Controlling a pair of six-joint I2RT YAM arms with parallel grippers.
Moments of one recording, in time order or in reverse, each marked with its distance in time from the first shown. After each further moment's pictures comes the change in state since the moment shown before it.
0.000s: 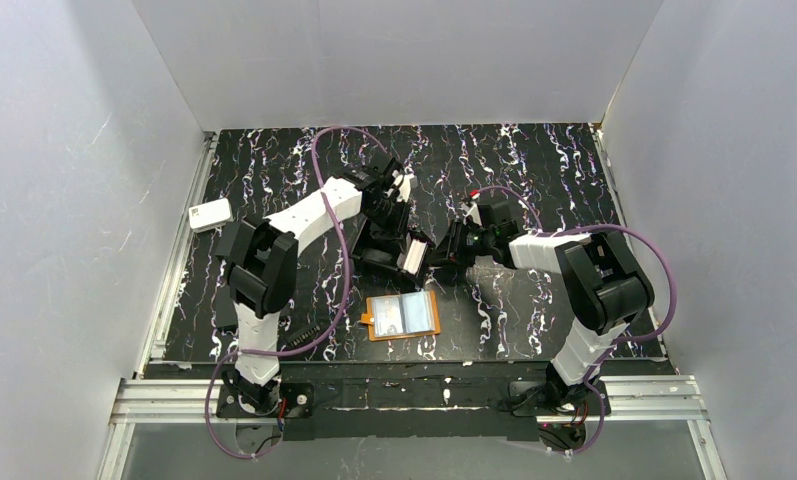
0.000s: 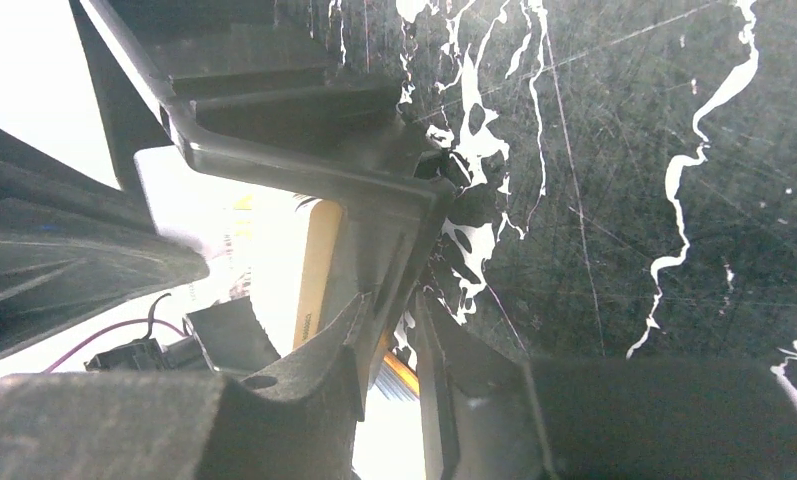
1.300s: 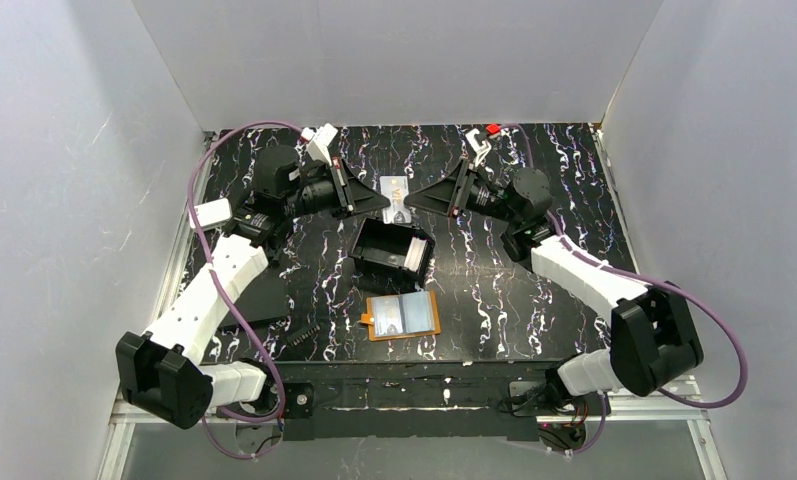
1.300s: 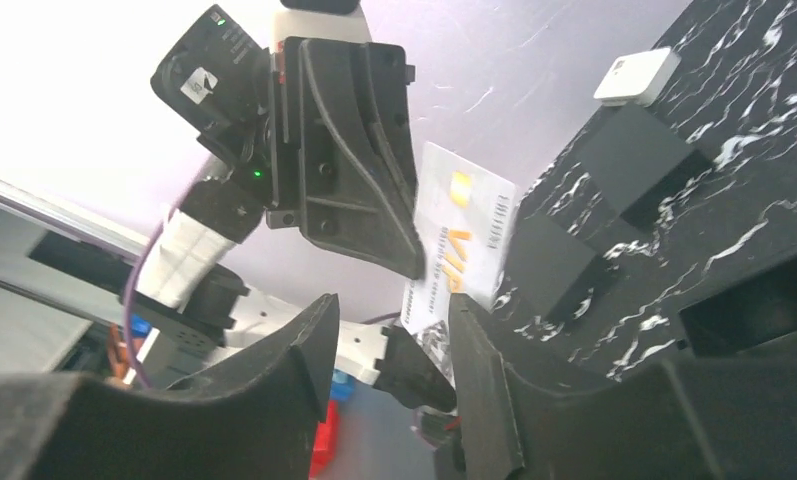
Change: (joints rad) left arm 0.204 -0.745 -0.454 0.614 0.314 -0.492; right arm 0.078 -0.370 0.107 0.512 -0.210 0.350
